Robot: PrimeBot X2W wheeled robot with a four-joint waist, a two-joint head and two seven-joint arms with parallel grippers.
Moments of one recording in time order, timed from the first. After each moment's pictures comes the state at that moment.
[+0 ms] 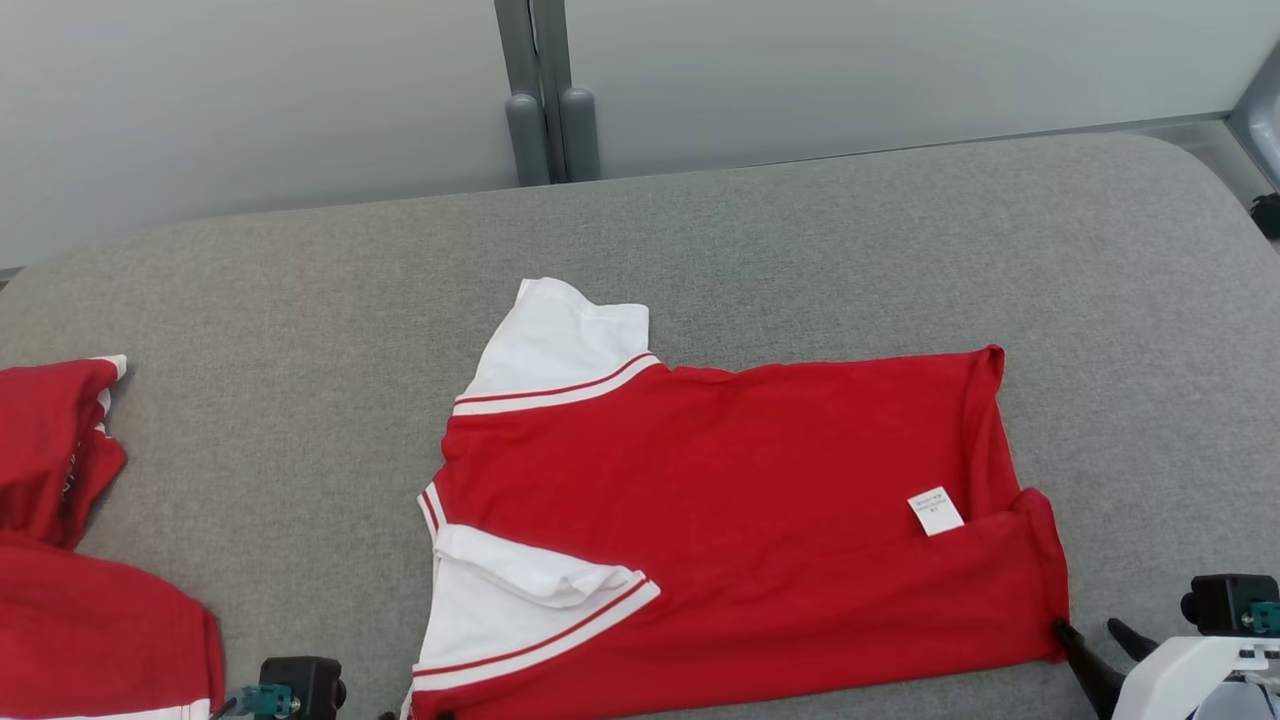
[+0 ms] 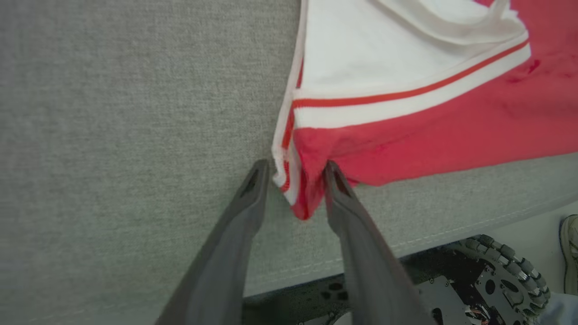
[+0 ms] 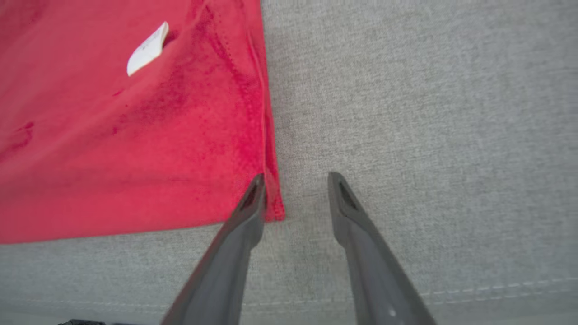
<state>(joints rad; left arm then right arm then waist) 0.00 0.52 -0.68 0.16 -0.94 0.17 0.20 0.04 -0.44 0.19 0.39 0.69 0.13 0.14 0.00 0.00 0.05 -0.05</state>
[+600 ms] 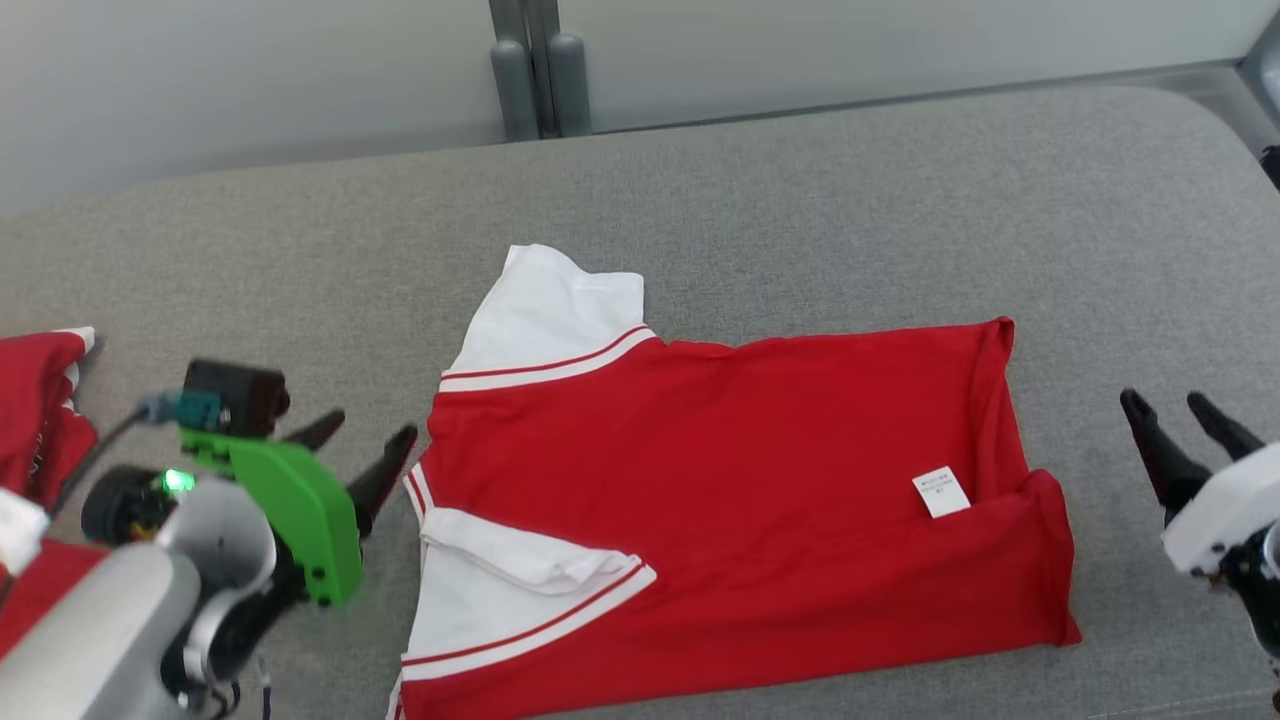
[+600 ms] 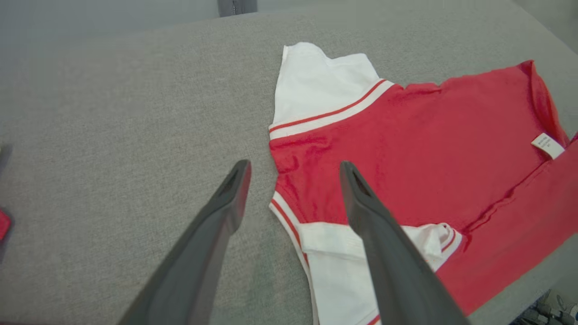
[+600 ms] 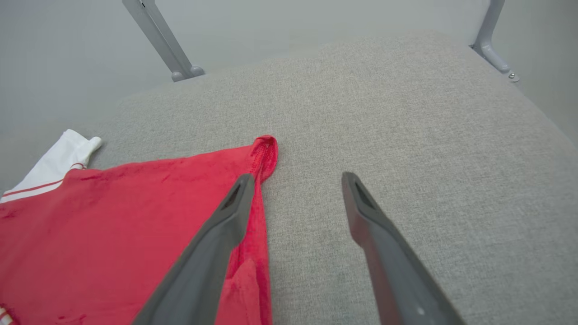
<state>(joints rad) -0.37 0.64 -0.63 0.02 -0.88 0.10 0.37 -0.13 -0.45 0.01 0.22 0.66 0.13 0.17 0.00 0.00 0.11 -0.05</state>
